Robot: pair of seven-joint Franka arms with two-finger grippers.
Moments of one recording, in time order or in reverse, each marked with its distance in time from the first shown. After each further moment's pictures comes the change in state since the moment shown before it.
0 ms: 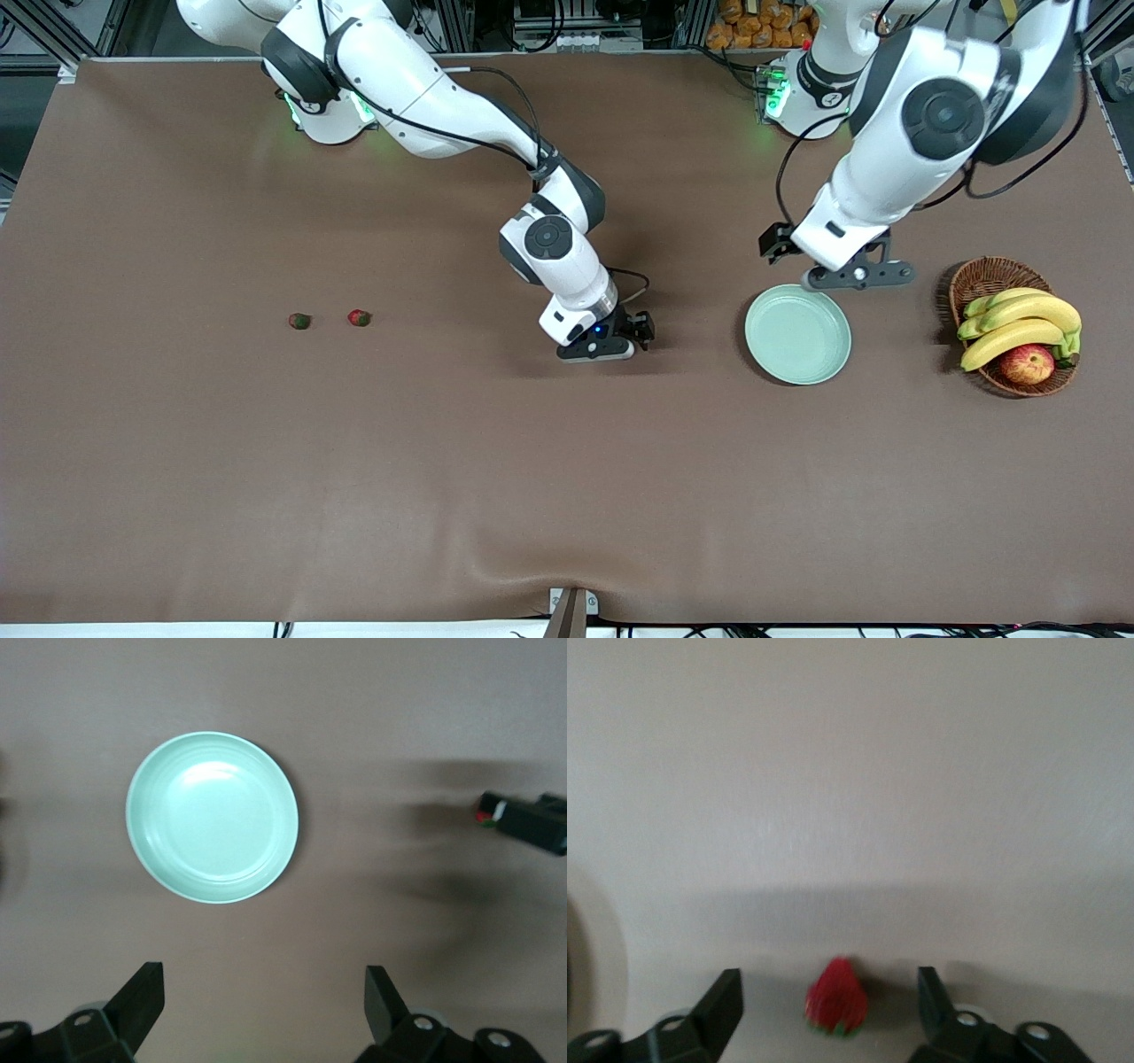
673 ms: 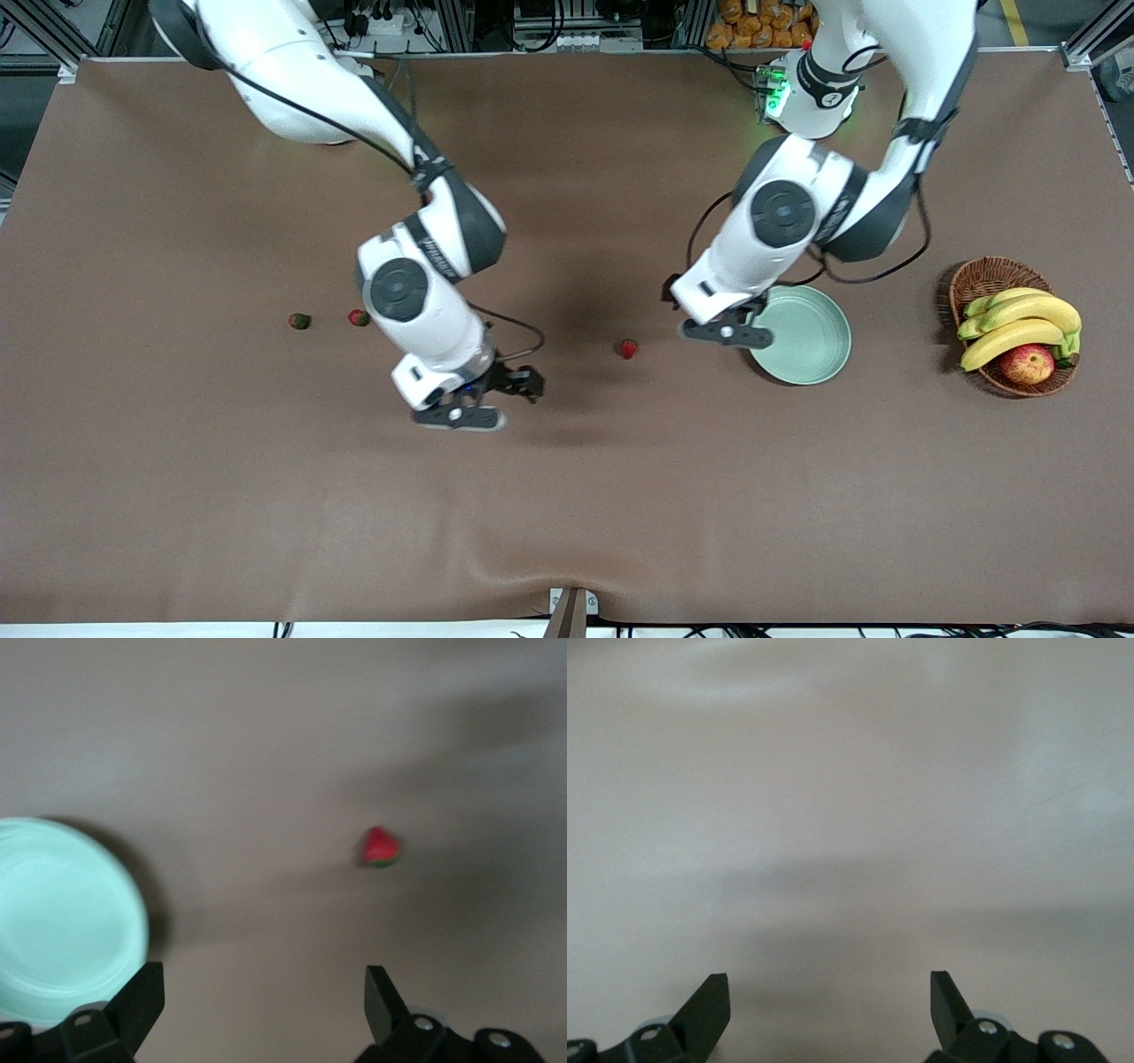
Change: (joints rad) left arm -0.172 0.378 -0.039 0.221 0.100 0.191 -0.056; right arm -0.300 -0.255 -0.016 -0.003 -0.002 -0.461 -0.223
